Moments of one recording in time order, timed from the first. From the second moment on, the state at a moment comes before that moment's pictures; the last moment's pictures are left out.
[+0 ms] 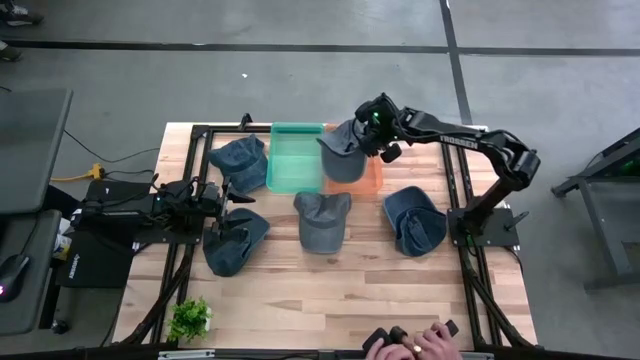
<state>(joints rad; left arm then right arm) 0.05 0.01 0.03 0.00 0.09 -0.19 -0.63 1.62 1.19 -0.45 0.08 -1.39</state>
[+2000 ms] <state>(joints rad) 0.05 0.01 0.03 0.00 0.09 -0.19 -0.66 1.67 1.20 -0.50 0.46 -0.98</state>
